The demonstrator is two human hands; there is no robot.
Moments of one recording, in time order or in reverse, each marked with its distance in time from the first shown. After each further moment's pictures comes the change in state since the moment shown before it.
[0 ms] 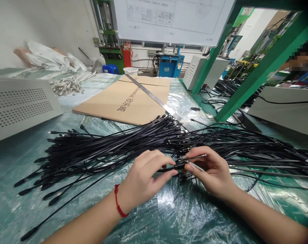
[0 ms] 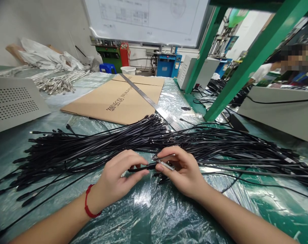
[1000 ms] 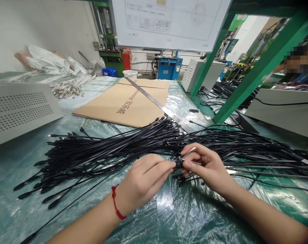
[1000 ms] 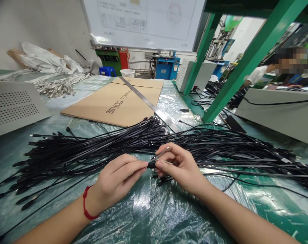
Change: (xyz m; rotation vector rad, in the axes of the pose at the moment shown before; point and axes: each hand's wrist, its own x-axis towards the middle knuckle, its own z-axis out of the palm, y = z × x) left_hand -0.005 -0.004 -0.001 0.147 0.000 0.143; right_hand 0.009 0.000 -0.005 0.204 -0.144 0.266
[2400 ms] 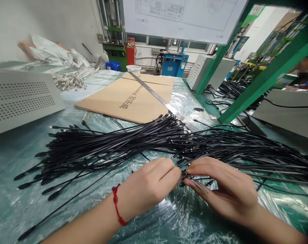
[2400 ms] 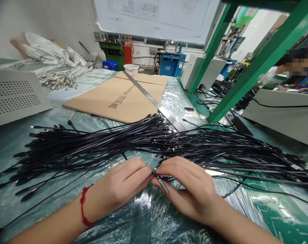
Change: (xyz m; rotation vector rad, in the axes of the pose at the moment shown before) left_hand 0.006 0.015 -0.003 0.188 -0.241 0.092; right_hand -0.021 -0.025 0.007 -0.760 -0.012 -0.613
